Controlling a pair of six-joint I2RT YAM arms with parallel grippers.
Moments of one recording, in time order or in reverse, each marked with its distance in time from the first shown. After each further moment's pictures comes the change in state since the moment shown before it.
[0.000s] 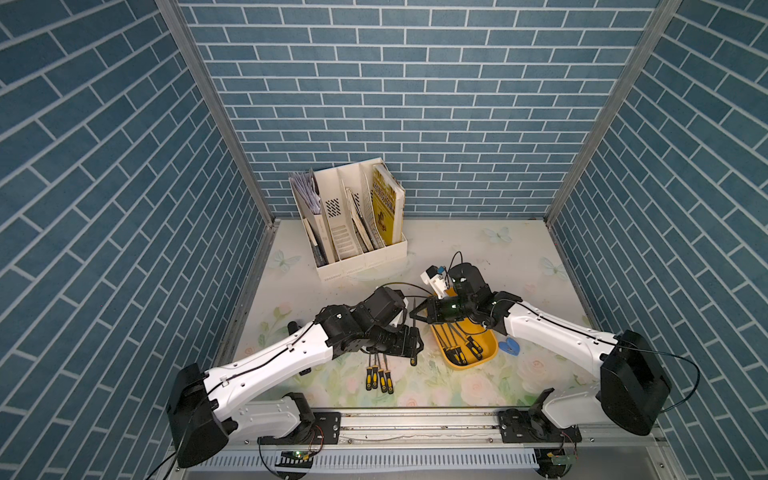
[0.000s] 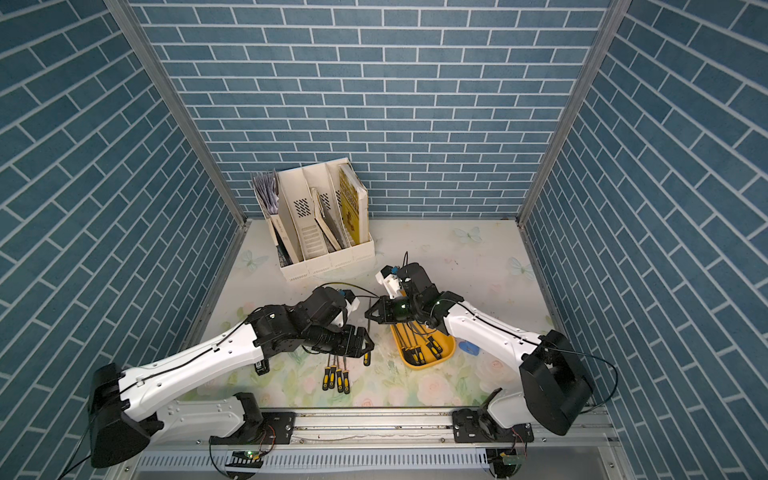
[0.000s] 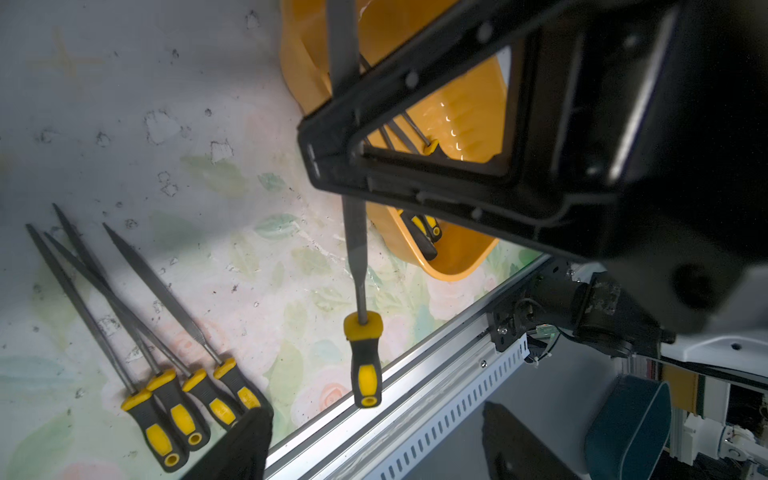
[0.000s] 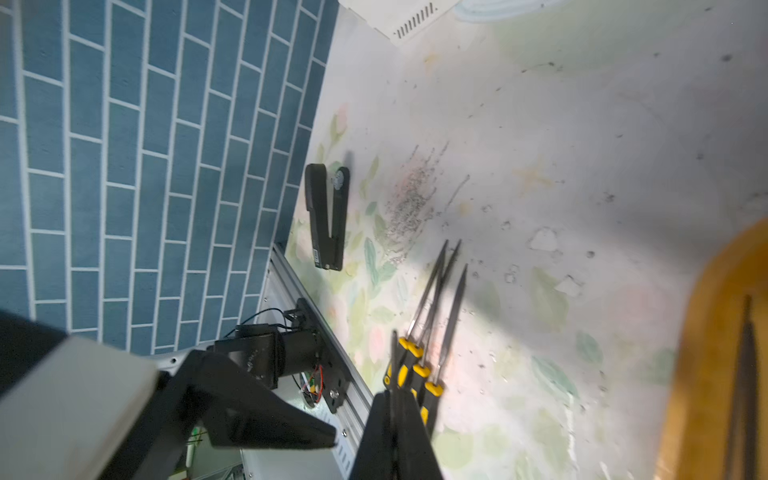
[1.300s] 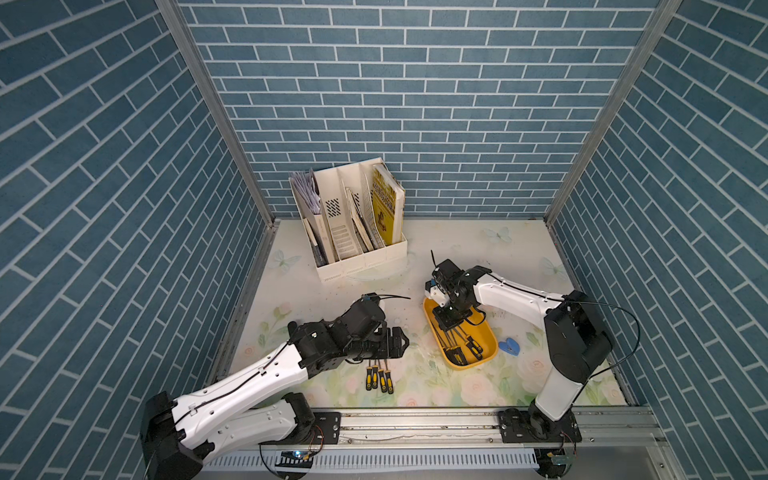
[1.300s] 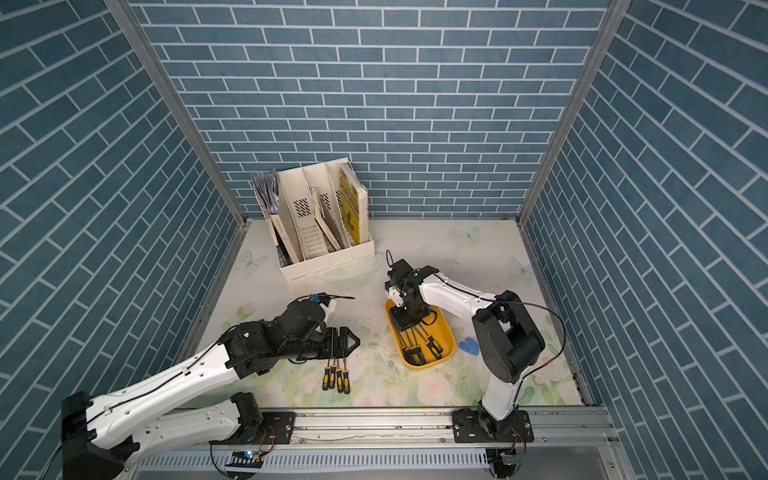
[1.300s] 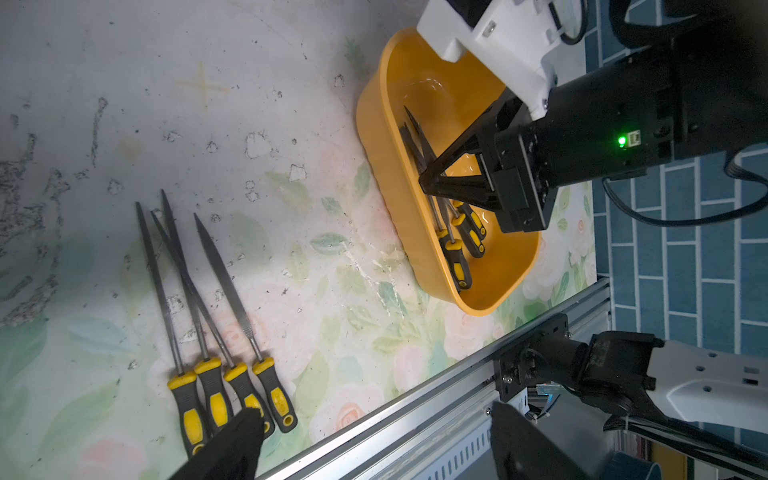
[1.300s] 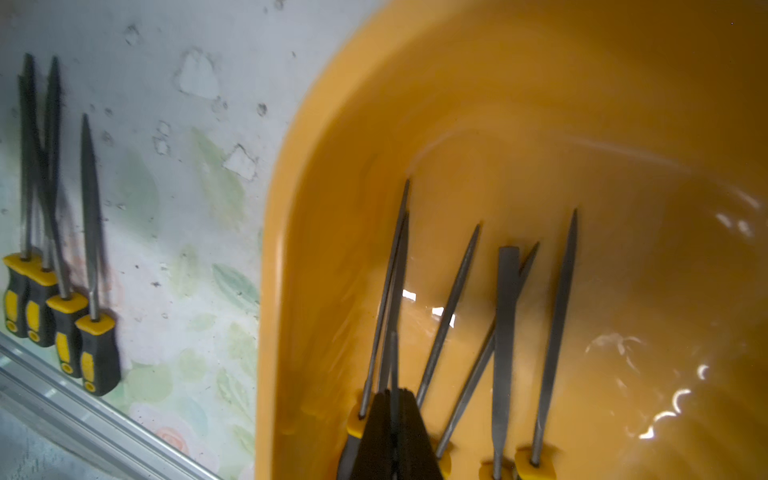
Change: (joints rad) left arm 0.007 -0.209 -0.179 0.055 -0.142 -0.139; right arm -0.035 0.356 0.261 -0.615 0.383 -0.547
